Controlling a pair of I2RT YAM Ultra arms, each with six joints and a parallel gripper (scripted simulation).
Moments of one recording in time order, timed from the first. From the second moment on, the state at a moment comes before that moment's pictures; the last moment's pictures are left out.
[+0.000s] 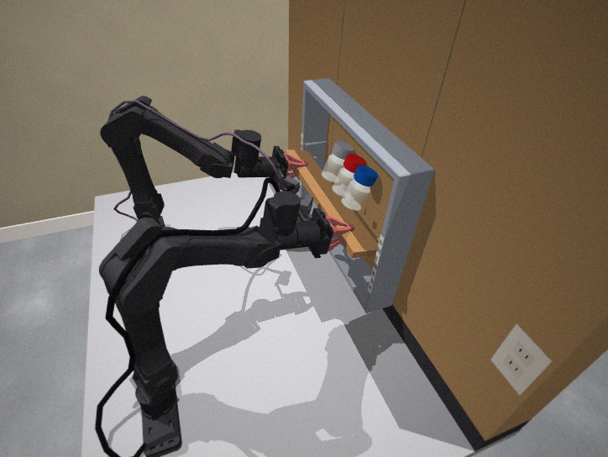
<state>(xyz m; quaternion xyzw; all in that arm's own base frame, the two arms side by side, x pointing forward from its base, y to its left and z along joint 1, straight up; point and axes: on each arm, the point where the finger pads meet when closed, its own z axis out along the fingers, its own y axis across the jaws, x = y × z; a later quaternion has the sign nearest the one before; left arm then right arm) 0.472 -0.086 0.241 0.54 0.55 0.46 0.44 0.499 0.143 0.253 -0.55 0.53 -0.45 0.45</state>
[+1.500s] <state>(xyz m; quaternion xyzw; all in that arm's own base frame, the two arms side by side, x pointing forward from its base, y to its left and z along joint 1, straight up) 0.445 -0.086 0.239 0.53 0.55 0.47 0.44 0.473 0.143 0.253 -0.55 0.53 -0.45 0.45</state>
